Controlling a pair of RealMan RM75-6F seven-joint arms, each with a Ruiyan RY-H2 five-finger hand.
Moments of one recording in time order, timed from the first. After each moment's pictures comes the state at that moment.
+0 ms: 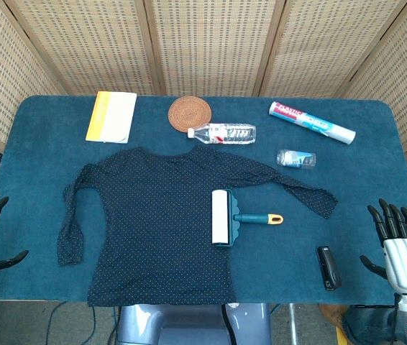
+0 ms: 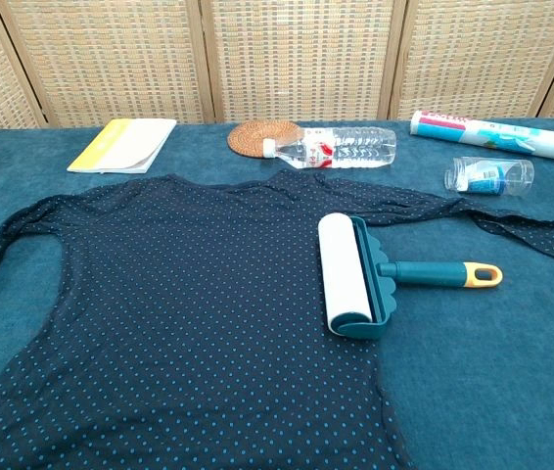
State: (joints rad) left arm -0.07 -1.07 -0.03 -1.66 1.53 1.52 0.03; right arm 0.06 -1.15 0.07 -1.60 -1.56 1.56 -0.14
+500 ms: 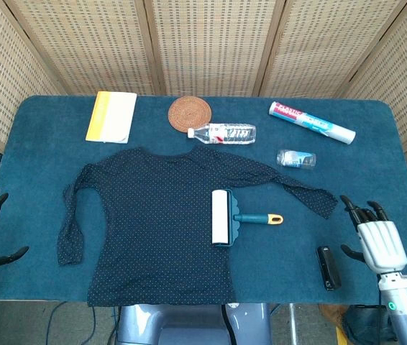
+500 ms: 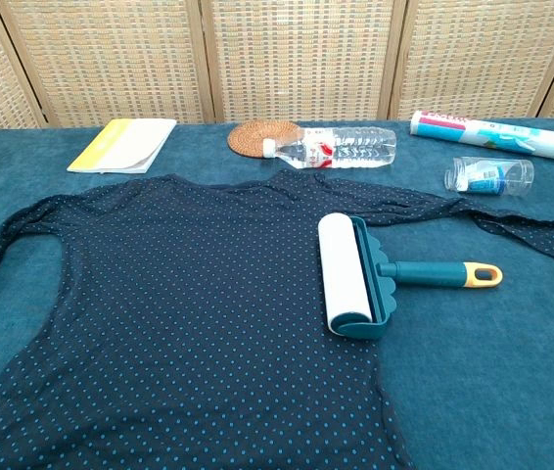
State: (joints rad) left arm -0.09 -1.09 -0.05 -1.64 1.50 1.50 0.03; right arm 0.20 -1.15 0.12 -1.61 -1.52 1.35 -0.17
